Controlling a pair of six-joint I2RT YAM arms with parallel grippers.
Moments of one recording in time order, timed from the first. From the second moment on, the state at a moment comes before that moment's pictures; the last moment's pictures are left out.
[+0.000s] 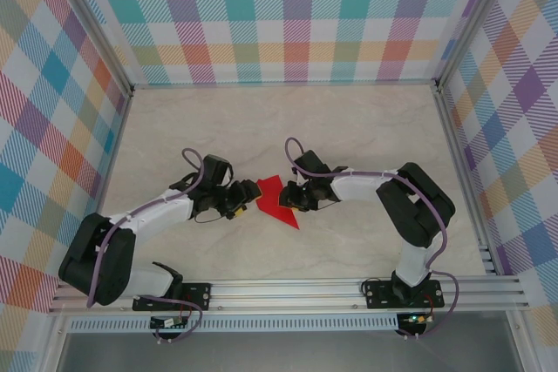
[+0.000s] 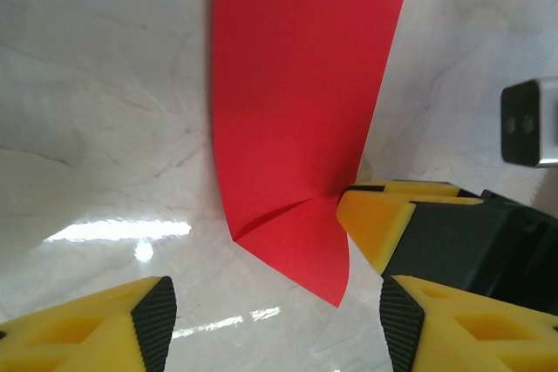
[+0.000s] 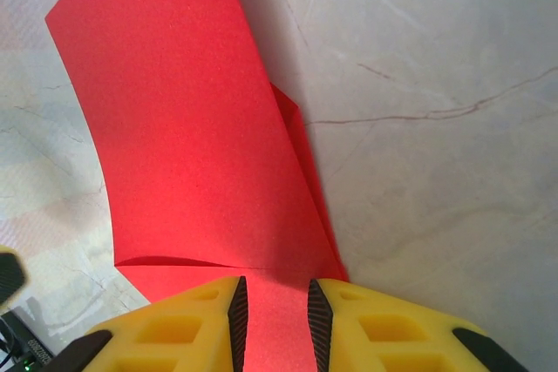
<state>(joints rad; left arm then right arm) -0.48 1.36 0.65 -0.25 0.41 -1.02 0.73 1.81 0.94 -0.19 -0.40 0.84</state>
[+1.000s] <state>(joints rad) -0.56 1.54 0.64 -0.12 0.41 -1.10 0.72 1.81 0.93 -0.18 -0.42 0.84</state>
